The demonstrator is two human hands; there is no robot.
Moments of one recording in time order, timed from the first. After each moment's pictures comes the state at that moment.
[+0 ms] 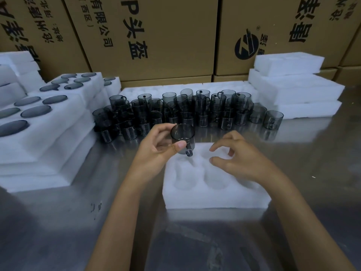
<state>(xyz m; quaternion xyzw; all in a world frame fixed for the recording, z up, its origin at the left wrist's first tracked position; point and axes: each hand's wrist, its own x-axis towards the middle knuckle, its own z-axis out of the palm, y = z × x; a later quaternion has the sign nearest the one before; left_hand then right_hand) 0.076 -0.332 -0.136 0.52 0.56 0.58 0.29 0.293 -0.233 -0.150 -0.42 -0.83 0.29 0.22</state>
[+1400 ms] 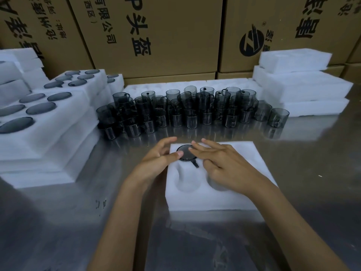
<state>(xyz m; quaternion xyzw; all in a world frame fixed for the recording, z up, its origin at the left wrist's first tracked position) 0.052 -0.321 -0.172 0.43 0.61 0.50 0.44 0.261 -0.258 -0.156 -0.30 -0.93 0.17 0.15</state>
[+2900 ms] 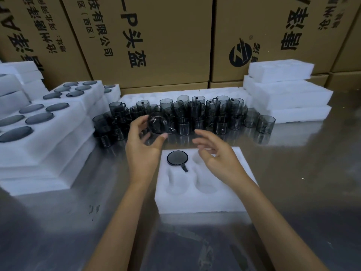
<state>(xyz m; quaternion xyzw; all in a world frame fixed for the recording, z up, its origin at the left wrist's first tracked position) 0.076 -0.309 -0.148 0.42 0.57 0.70 0.05 0.263 -0.254 -0.150 -0.34 -0.74 0.41 0.40</state>
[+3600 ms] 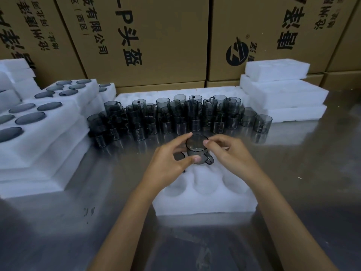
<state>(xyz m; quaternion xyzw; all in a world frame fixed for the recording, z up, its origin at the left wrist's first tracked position) 0.111 -0.314 -0.146 0.60 0.61 0.47 0.22 0.285 -0.240 -0.139 -0.38 -0.72 0.42 0.40</state>
